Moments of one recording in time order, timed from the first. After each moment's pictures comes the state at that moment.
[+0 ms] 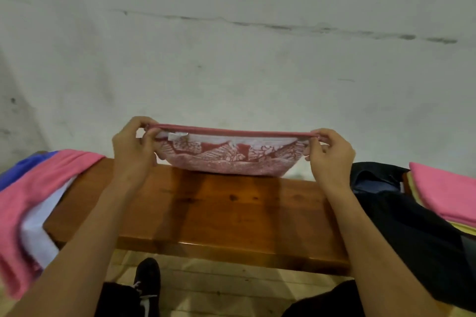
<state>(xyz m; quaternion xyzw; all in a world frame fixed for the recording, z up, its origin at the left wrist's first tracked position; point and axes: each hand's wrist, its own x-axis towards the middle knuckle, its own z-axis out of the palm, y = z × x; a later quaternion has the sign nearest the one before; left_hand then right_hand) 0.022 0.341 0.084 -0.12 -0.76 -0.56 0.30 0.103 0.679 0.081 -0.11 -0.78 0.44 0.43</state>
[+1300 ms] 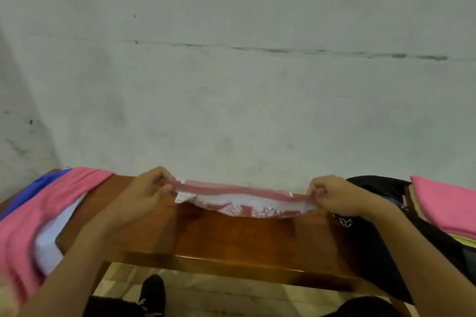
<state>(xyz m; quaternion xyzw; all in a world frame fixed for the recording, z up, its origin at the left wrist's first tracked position) 0.039 0.301 0.064 -0.26 -0.88 -0.40 0.06 0.133 0.727 0.098 -0.01 -0.98 0.20 -0.05</state>
